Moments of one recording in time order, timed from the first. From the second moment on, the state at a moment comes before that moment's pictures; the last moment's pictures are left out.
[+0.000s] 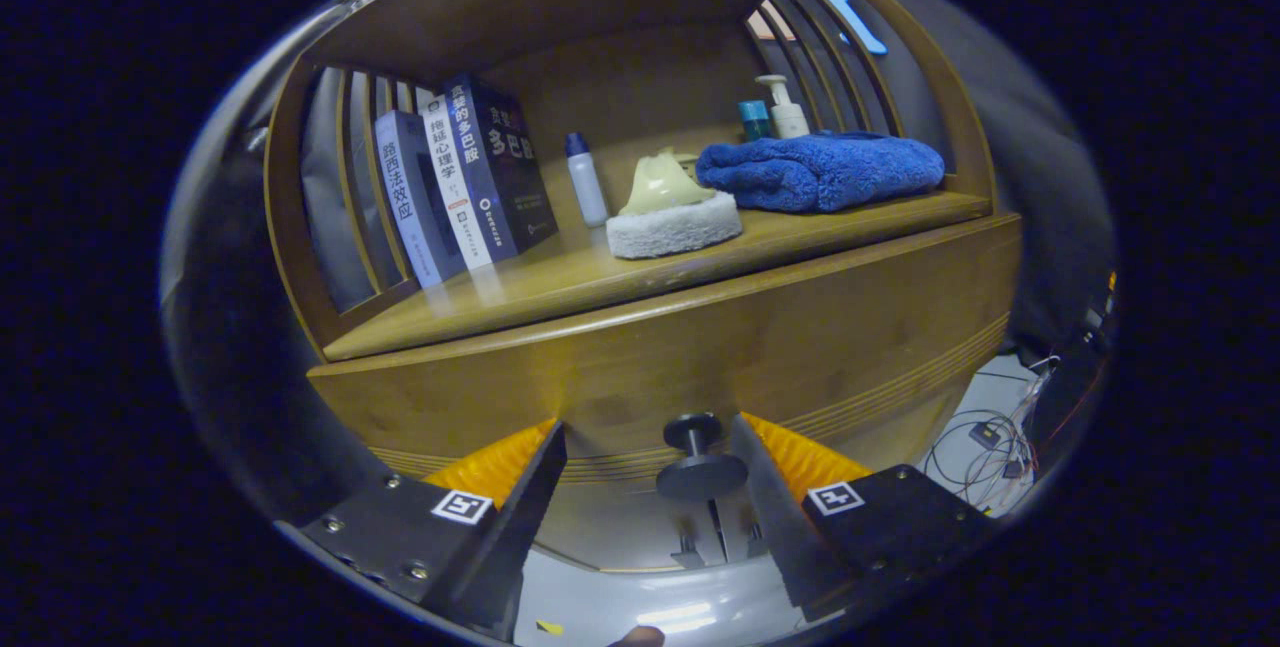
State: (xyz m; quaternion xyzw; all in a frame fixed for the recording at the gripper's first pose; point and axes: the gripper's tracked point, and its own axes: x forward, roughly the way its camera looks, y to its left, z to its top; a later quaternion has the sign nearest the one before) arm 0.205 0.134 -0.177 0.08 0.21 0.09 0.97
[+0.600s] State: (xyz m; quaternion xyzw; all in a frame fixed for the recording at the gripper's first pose) arm 0.216 0.137 -0.181 0.09 0.21 0.09 0.97
